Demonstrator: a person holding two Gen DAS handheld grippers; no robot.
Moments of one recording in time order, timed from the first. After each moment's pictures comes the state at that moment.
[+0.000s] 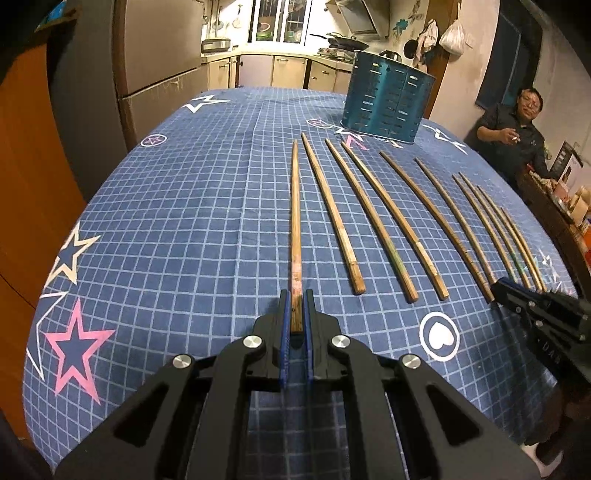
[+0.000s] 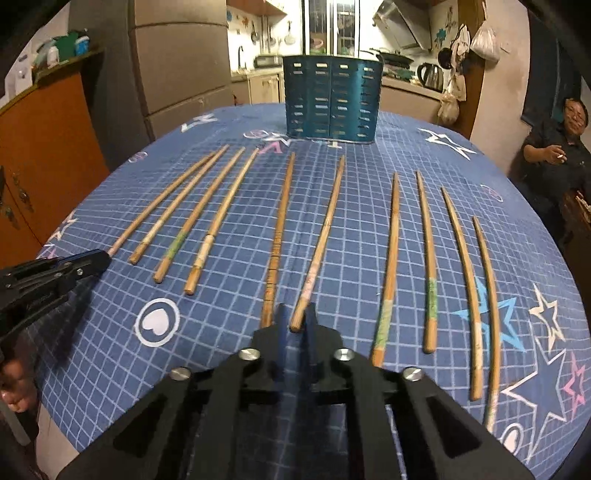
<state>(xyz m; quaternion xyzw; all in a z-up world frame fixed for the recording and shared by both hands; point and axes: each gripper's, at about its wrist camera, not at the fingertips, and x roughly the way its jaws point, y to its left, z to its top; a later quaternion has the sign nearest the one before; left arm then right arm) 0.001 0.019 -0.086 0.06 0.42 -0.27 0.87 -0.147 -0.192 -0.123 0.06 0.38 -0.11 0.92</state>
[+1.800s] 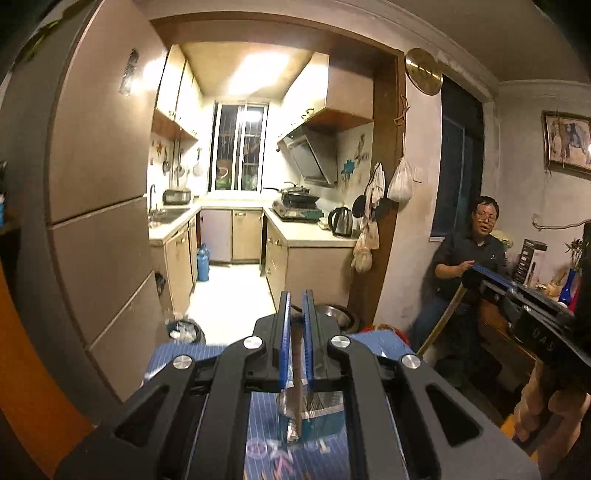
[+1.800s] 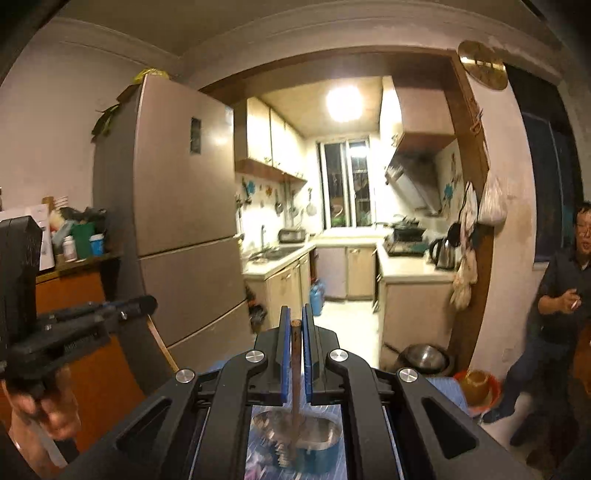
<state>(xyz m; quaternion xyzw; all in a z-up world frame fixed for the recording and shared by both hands) 0.113 -0.142 0.239 0.02 0.14 -0.34 0.93 -0.035 -0.347 0.234 0.03 0.05 -0.08 1.00</state>
